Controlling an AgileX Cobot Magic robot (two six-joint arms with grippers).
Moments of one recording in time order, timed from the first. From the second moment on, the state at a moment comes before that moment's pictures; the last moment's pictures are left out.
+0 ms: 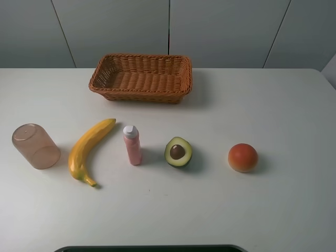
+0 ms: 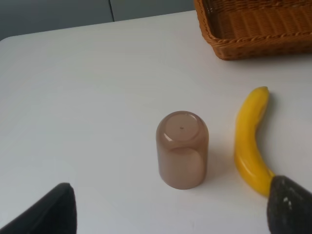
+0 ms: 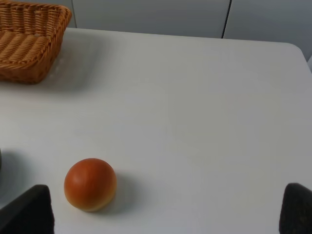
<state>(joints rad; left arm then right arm) -0.25 0.00 -0.51 0.02 1.08 0.01 -0.09 0.00 -0.51 0.11 1.10 -0.18</state>
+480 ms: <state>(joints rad) -0.25 0.00 -0.51 0.02 1.08 0.01 -0.09 0.00 -0.51 0.11 1.10 -0.18</state>
